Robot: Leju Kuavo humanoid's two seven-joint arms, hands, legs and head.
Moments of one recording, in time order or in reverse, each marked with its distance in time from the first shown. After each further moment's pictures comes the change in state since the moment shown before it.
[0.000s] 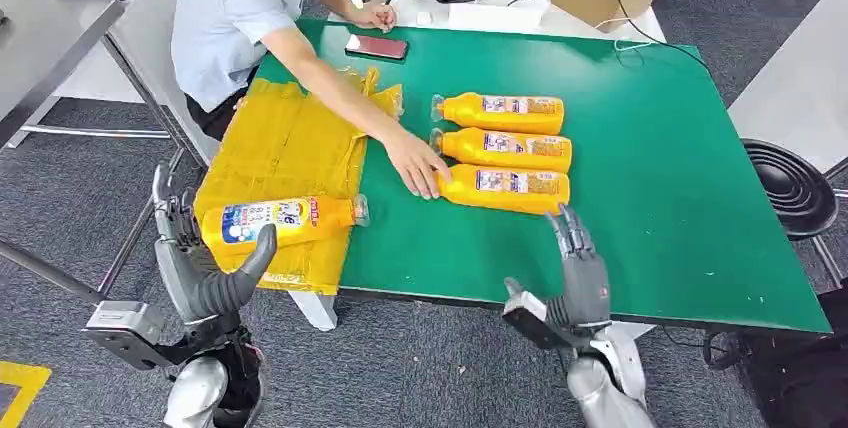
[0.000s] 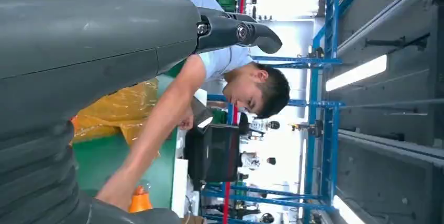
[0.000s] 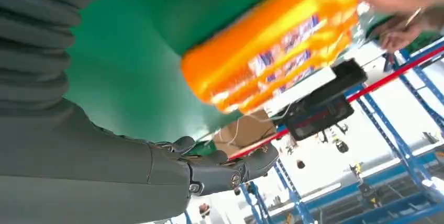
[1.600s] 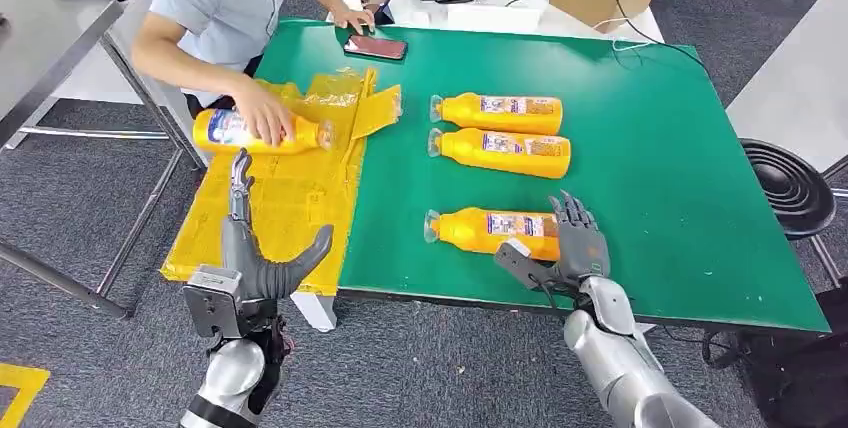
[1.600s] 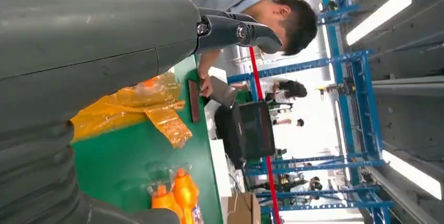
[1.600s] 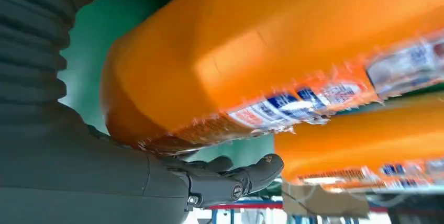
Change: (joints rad) left arm -0.108 0.022 -0.093 0.169 -0.175 0.027 0.086; right arm -0.333 -0.023 0.042 0.516 0.349 0.147 0.500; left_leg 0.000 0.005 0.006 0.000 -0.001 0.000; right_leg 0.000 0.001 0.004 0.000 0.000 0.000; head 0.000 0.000
